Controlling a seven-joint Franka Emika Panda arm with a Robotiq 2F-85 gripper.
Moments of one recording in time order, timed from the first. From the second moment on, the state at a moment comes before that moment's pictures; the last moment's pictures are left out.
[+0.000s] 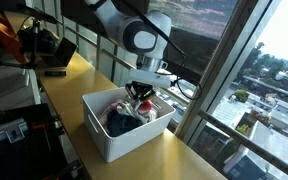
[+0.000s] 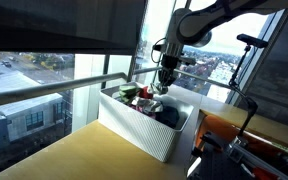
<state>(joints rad) -0.15 0.37 0.04 -1.89 -0.06 2.24 -0.98</state>
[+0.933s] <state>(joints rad) -0.18 0.22 0.00 -2.19 0.01 2.32 -1.07</state>
